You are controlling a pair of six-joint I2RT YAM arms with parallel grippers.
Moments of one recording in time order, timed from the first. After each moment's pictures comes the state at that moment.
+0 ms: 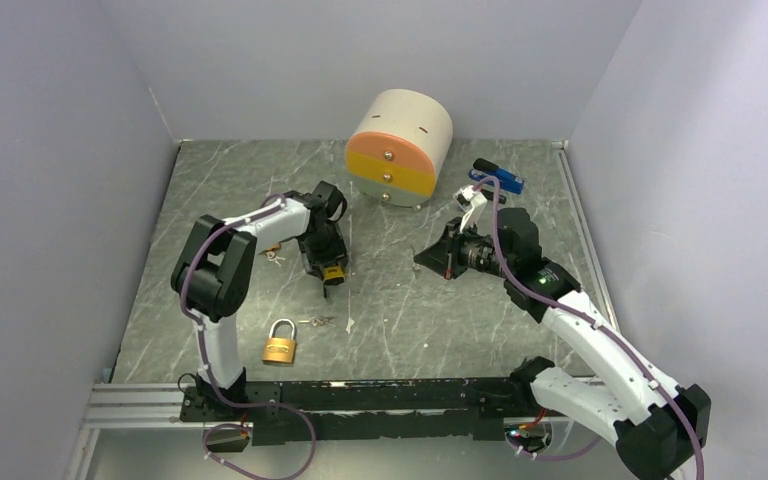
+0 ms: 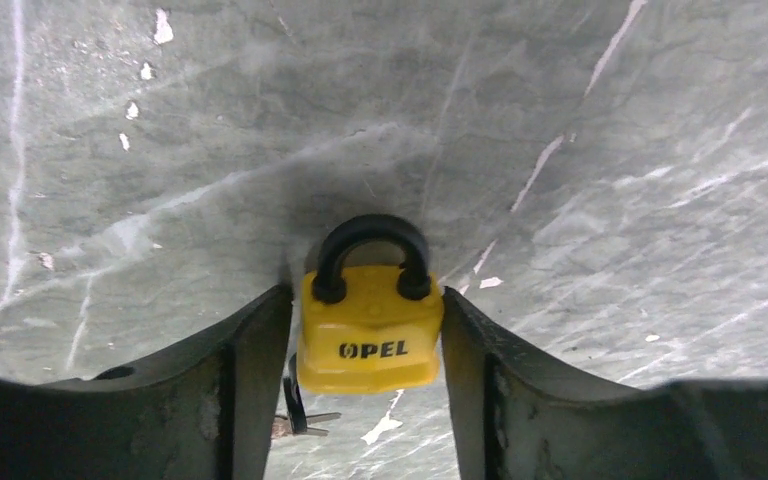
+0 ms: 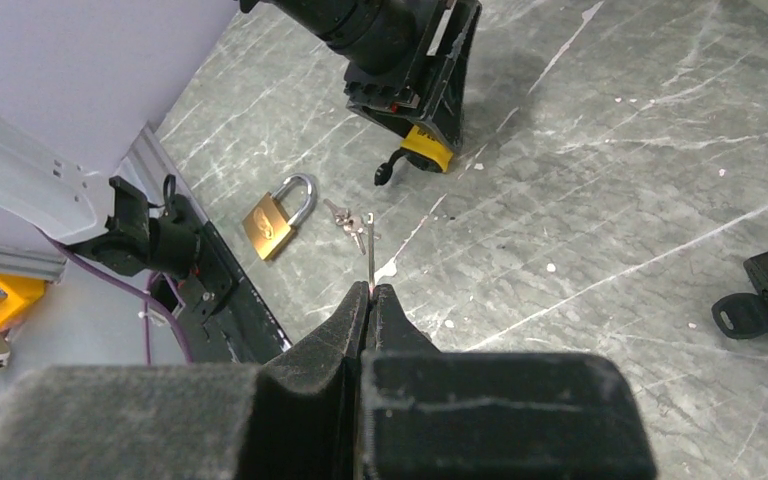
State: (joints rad) left arm -0.48 1.91 1.29 -0.75 0.04 -0.78; right arm 0.50 0.92 0.79 -0.24 -0.48 0.38
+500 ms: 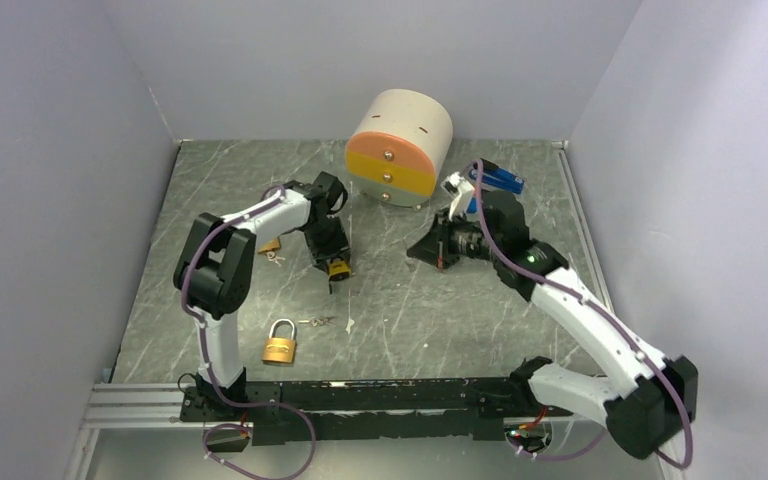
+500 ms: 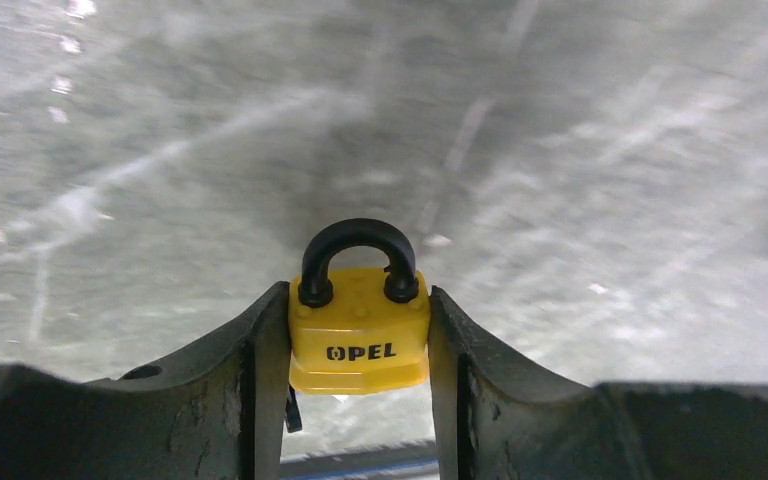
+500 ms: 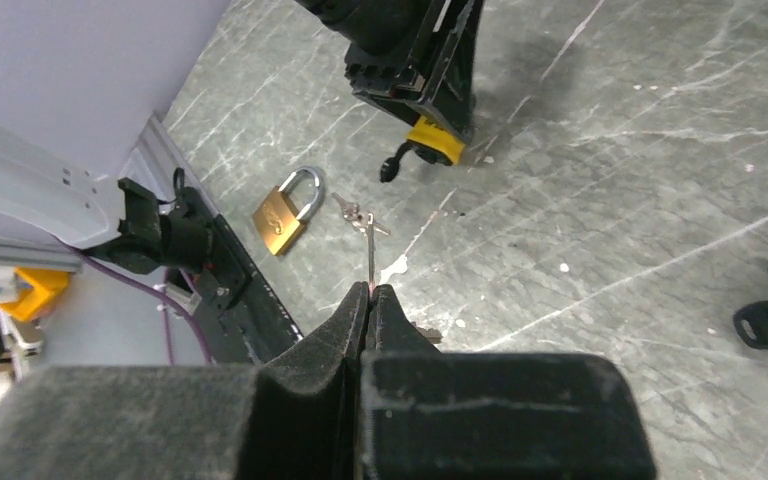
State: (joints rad) left arm -0.47 1.94 1.39 -0.85 0.10 -0.77; right arm 0.50 1.03 0.87 -0.27 -0.51 0.38
